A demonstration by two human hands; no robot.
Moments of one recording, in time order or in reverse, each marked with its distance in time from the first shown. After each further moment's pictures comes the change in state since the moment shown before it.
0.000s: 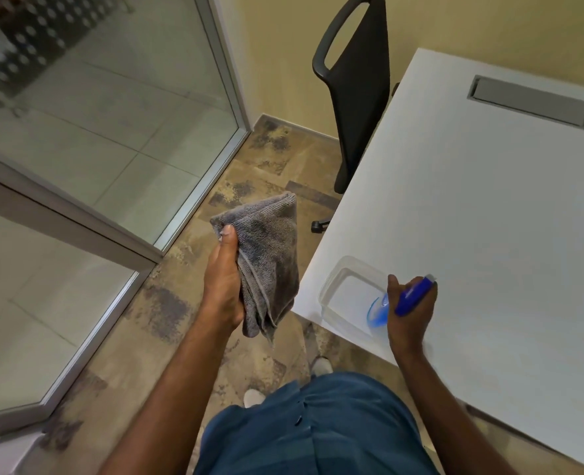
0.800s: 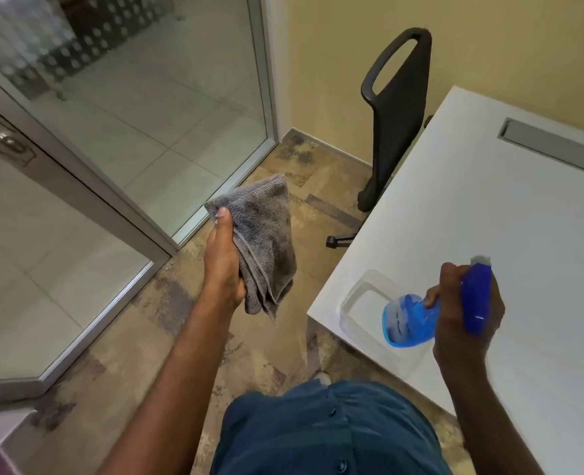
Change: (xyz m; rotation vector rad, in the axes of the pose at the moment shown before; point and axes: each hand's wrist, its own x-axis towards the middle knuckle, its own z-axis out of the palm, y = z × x) left_hand 0.016 0.037 -0.062 -0.167 0.113 0.091; right_hand -0.039 -0.159 0.000 0.064 -0.119 -0.179
